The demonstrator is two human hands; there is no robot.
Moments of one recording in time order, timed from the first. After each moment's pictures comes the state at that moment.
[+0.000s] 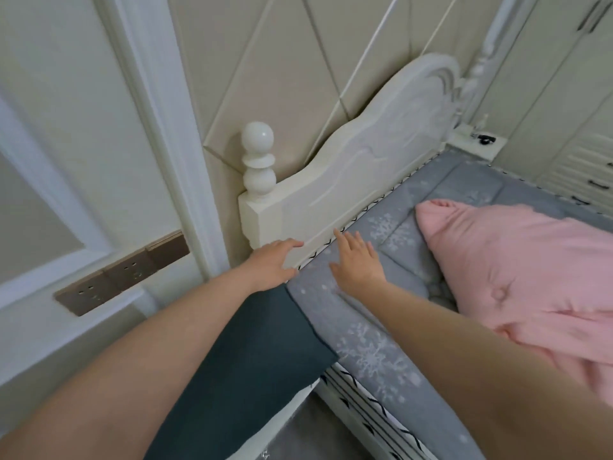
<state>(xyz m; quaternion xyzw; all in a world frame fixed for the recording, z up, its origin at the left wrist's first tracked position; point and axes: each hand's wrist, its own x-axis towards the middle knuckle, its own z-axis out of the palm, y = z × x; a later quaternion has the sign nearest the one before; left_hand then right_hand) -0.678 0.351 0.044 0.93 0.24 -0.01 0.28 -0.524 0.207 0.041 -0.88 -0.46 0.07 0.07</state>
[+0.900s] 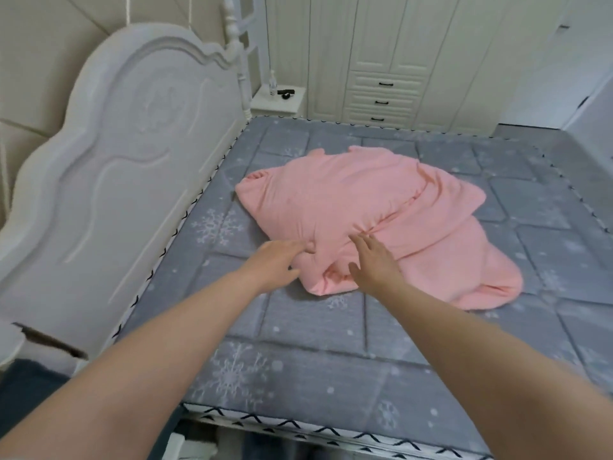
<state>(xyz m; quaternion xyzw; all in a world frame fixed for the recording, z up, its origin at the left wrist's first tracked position) -0.310 0.026 0.032 0.97 -0.15 -0.02 0.19 -0.263 -0.208 0.012 -0.97 -0.17 0.03 0.15</state>
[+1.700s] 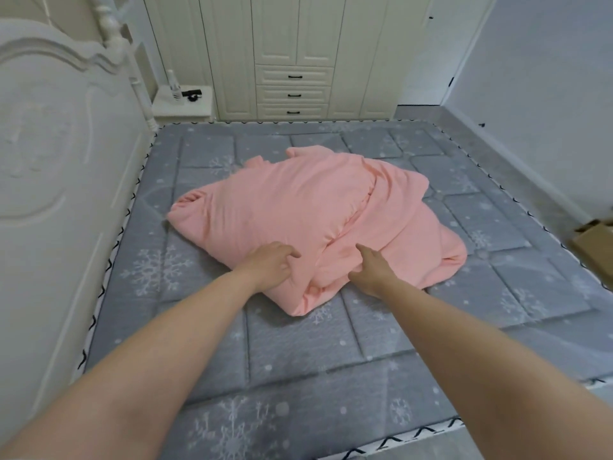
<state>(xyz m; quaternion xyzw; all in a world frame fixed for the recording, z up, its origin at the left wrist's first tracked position) -0.175 0.069 0.005 0.94 -0.22 -0.15 0.20 -0.215 -0.185 -0.001 -0.96 0.10 0.13 0.23</state>
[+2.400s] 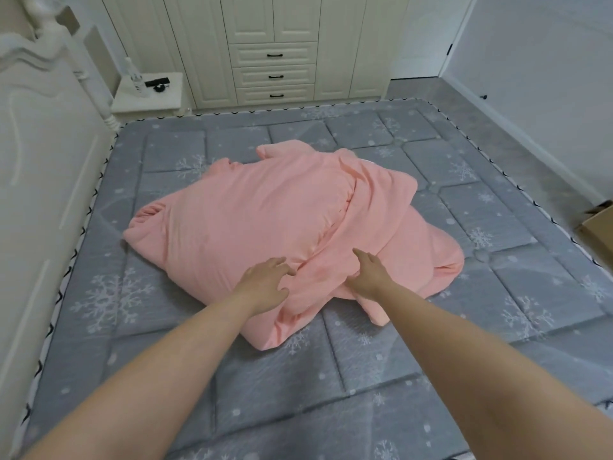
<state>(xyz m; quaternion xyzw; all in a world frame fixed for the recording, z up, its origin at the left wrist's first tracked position) -0.082 -0.040 -0.038 0.94 -0.22 -0.20 0.14 -0.104 -0.292 -0.043 -0.93 0.15 0.19 0.28</state>
